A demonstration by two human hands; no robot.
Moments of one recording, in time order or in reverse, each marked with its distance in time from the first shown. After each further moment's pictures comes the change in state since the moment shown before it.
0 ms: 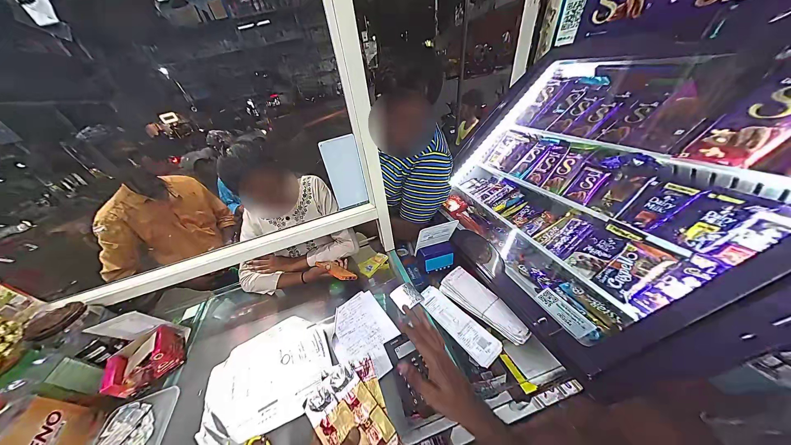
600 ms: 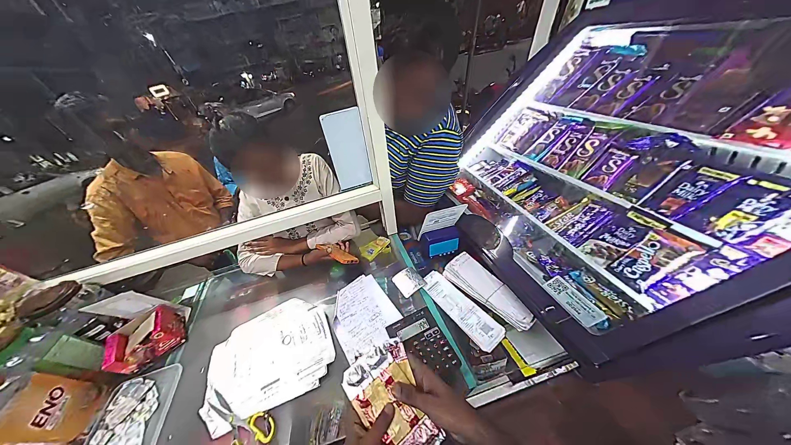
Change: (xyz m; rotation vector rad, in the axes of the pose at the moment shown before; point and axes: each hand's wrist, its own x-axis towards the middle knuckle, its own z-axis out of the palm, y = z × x) left_hand -0.003 -0.034 0.032 0.053 0.029 -0.119; right_hand -0.035 -0.017 0.022 0.942 -0.336 0.621
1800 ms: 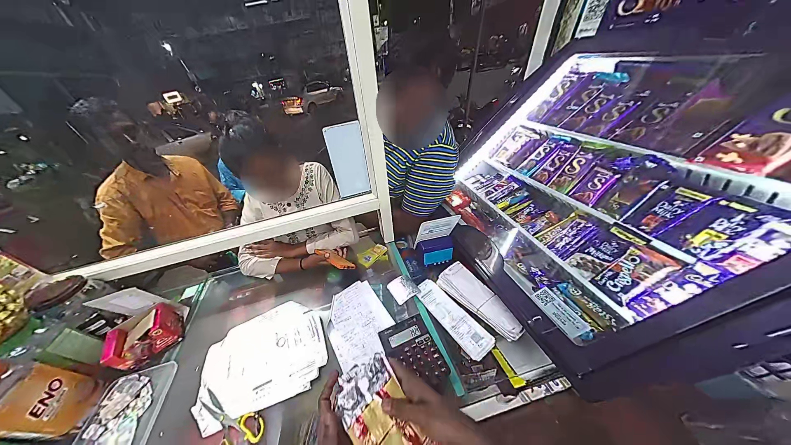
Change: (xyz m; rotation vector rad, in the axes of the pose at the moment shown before) left_hand 0.005 0.001 -0.011 -0.200 -0.142 0.337; right_hand -0.016 -0.026 0.006 -0.073 -0.102 0.018
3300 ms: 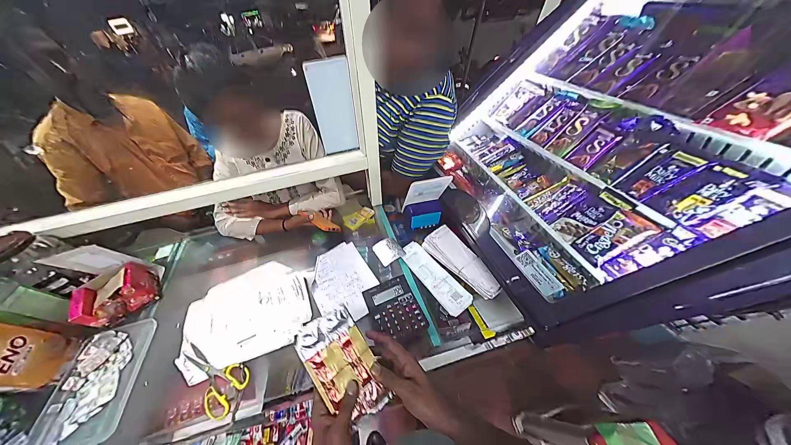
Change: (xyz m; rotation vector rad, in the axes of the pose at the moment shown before) left_hand -0.051 -0.005 0.023 0.129 0.307 -0.154; right_hand -0.024 0.028 0.015 0.057 0.129 -0.100
